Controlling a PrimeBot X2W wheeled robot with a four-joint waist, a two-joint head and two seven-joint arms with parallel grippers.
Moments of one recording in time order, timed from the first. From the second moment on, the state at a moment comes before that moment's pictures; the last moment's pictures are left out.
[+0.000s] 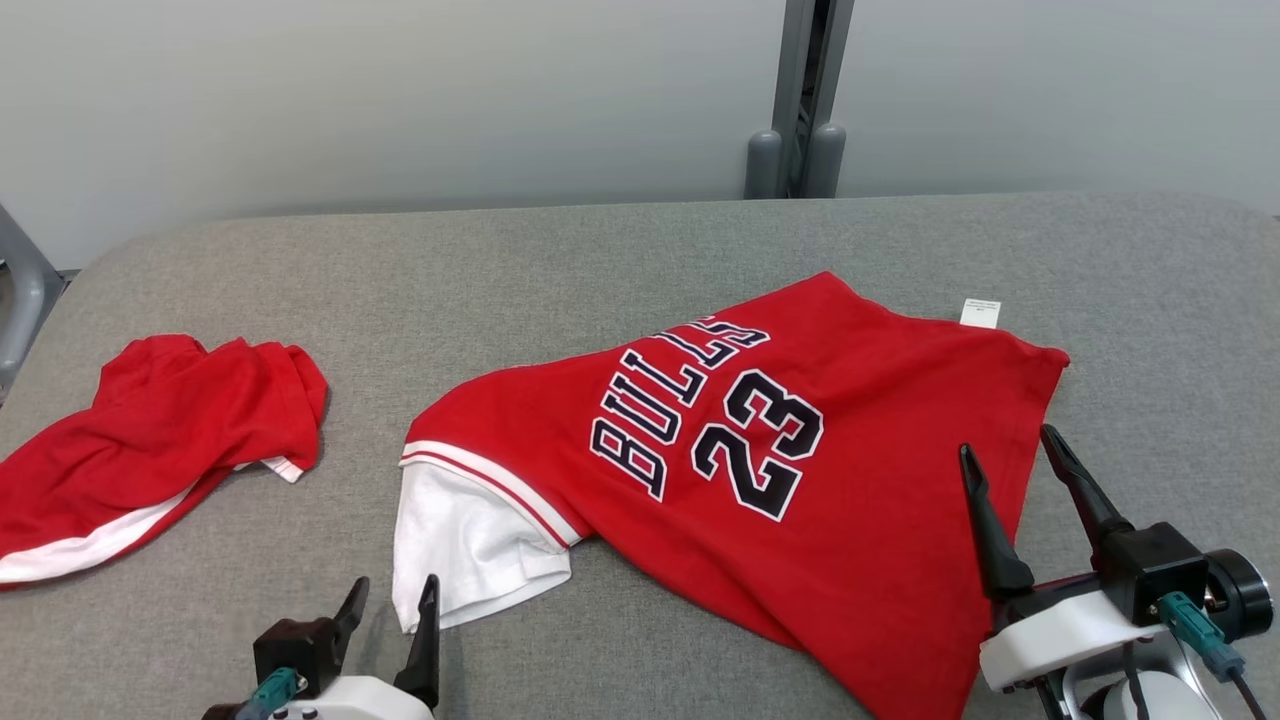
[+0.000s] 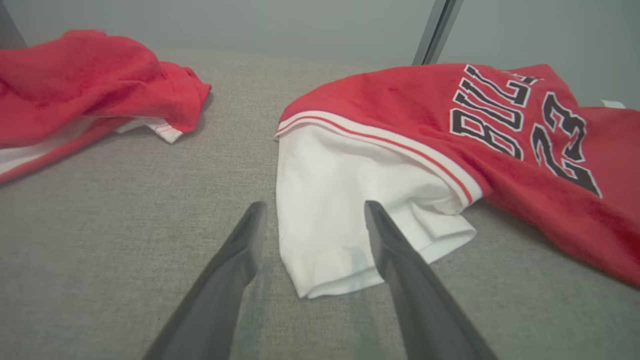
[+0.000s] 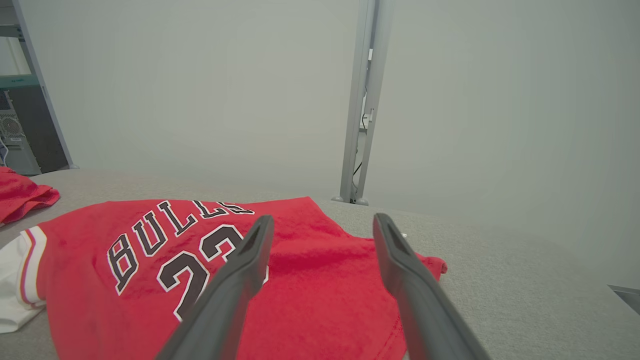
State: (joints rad) left arm -0.10 0.08 -0.18 0.60 -0.32 -0.01 -0.26; right arm -0.11 -0.05 0.05 0.24 0.00 0.13 -0.26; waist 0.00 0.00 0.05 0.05
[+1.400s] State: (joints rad) left arm -0.17 0.07 -0.11 0.53 -0.42 -0.03 -0.26; right arm 0.05 -0.05 0.11 0.26 0.25 0.13 -0.21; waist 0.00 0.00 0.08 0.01
